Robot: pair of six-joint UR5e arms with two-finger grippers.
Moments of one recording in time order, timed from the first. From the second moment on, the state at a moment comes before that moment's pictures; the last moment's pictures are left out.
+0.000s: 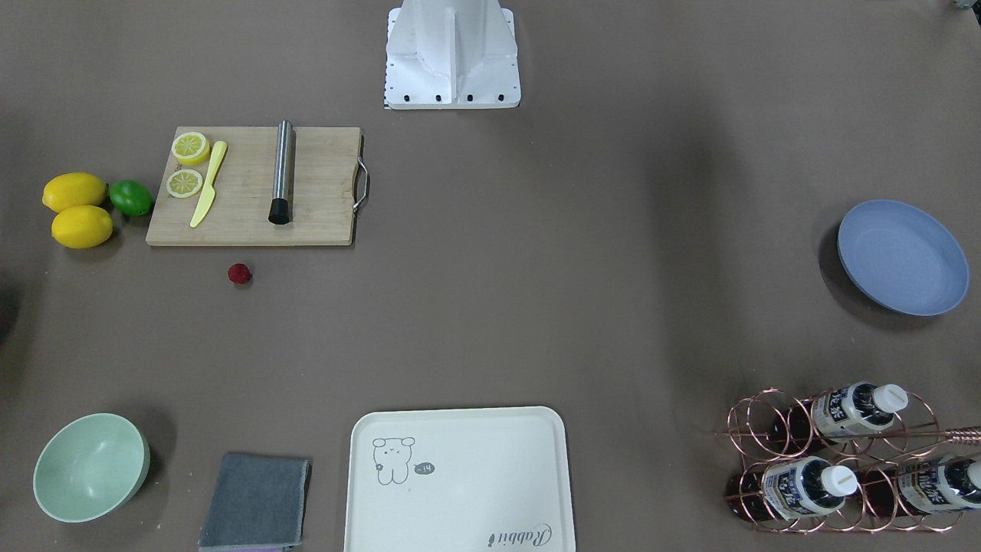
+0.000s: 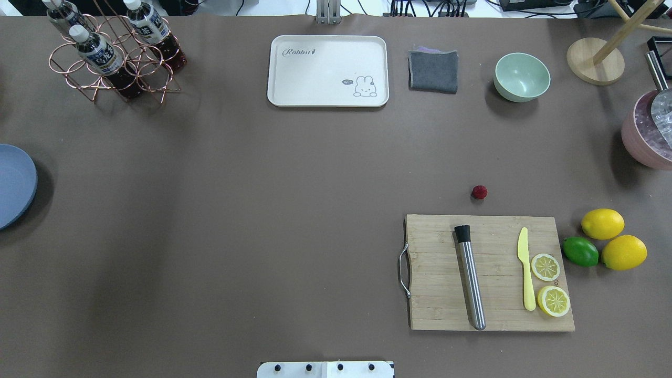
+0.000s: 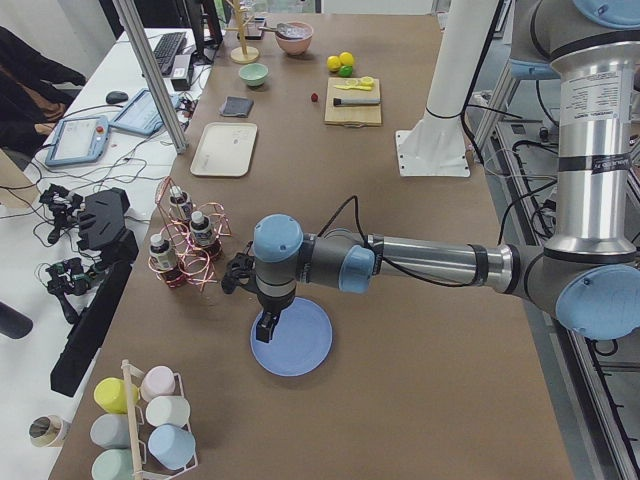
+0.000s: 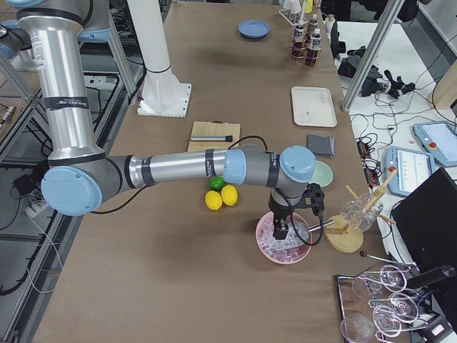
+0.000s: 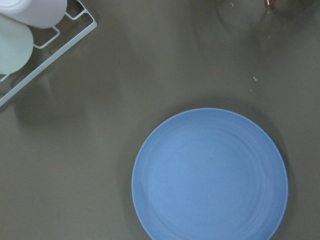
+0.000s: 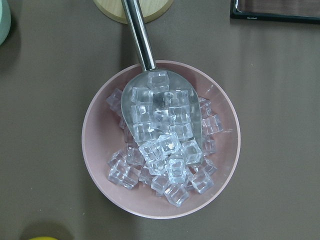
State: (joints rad) left arm -1.55 -1.50 -1.72 -1.72 -2.33 0.11; right arm 1.61 -1.42 1.60 -1.78 2.34 -0.10
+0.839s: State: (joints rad) left arm -1.55 -1.50 -1.42 -2.06 -2.31 0.10; right arm 1.50 -1.38 1.60 -1.63 2.34 0.13
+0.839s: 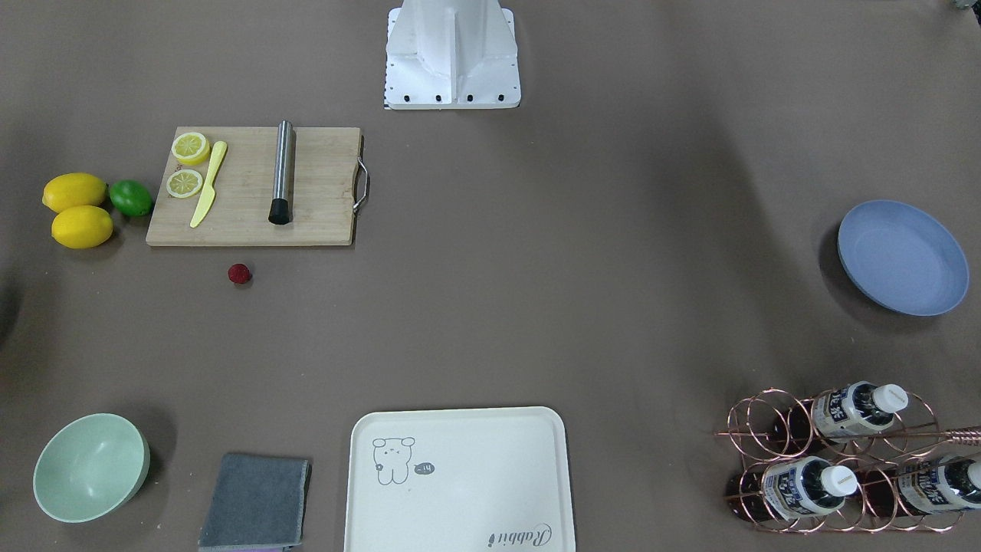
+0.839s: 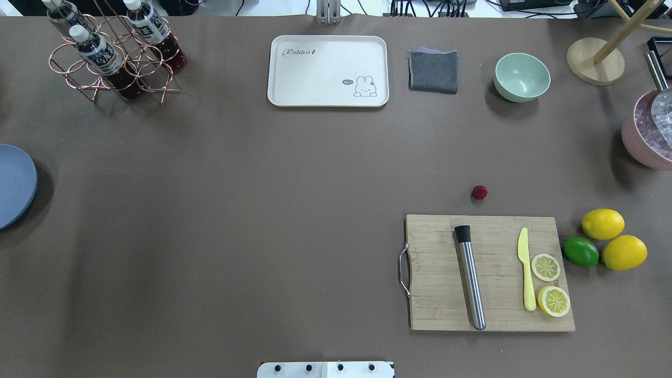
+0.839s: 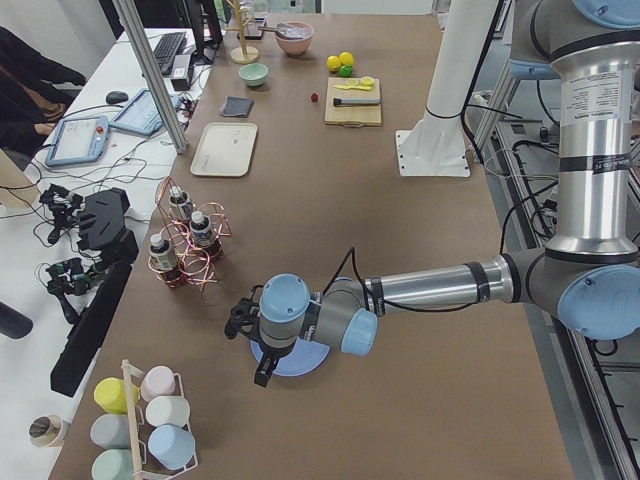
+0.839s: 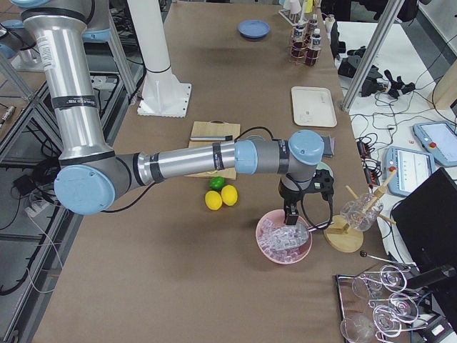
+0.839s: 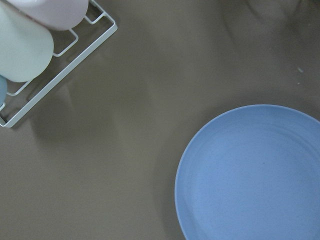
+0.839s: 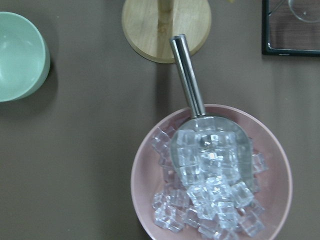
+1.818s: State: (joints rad) left arm -1.53 -1.49 -1.26 -2.29 -2.37 -0.09; right arm 1.29 -1.30 1.60 -1.47 2.33 0.50
